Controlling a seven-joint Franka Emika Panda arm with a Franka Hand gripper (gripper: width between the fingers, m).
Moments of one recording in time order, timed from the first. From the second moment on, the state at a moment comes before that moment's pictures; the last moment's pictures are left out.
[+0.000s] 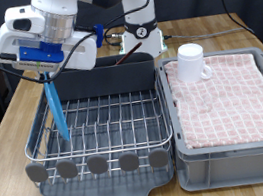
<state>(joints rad) 0.23 0.15 -0.60 -2.22 -0.43 2.52 0.46</state>
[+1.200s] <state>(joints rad) 0.23 0.13 -0.58 -2.18 -0.26 2.41 0.51</state>
